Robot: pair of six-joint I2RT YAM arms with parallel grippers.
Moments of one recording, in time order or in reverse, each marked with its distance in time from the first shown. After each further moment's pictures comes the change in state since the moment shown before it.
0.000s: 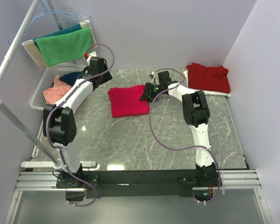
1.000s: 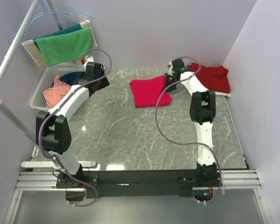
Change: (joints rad) left arm 0.000 -0.155 -0.161 -0.021 0.002 0.008; right arm -0.130 0.045 0.318 -0.419 0.378 -0.165
